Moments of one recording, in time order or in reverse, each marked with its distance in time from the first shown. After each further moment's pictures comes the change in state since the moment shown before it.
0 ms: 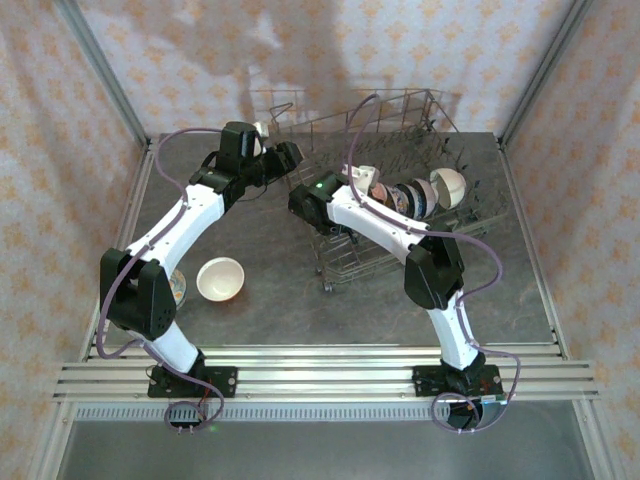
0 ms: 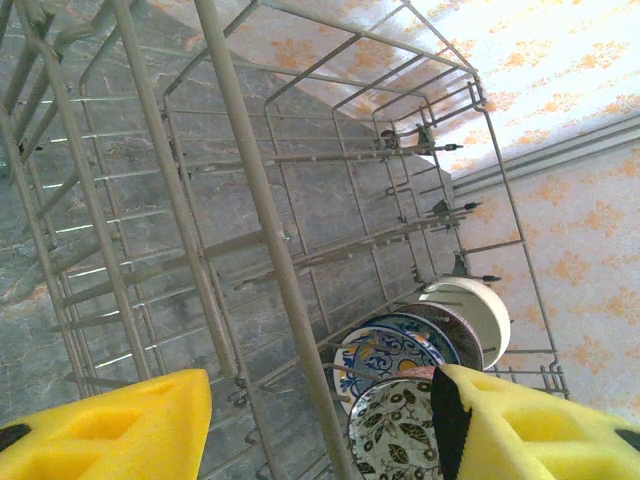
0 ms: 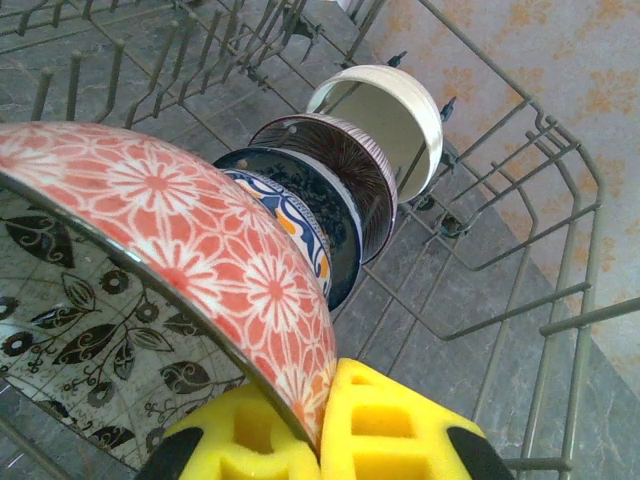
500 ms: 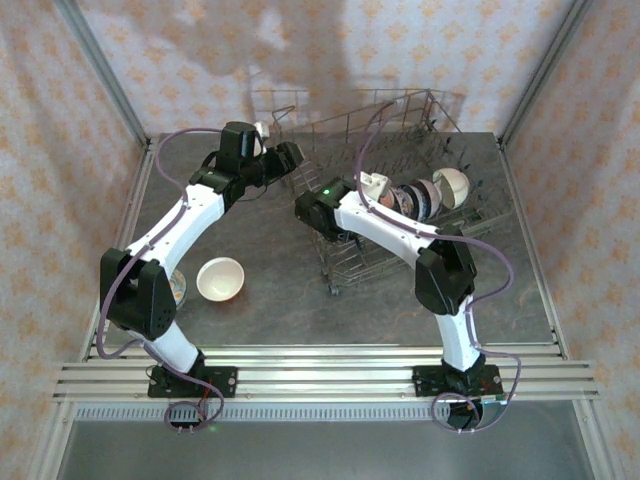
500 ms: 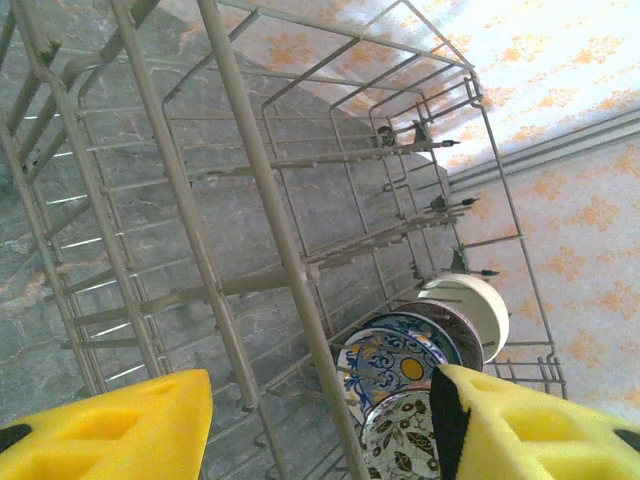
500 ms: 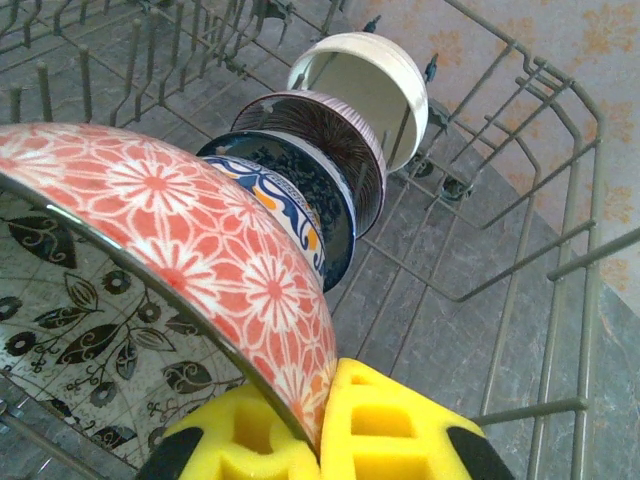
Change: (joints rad) left arm 0.000 0.000 0.000 0.000 0.018 -0.001; right arm 0.001 -0.089 -0.140 0.040 -0.021 0.146
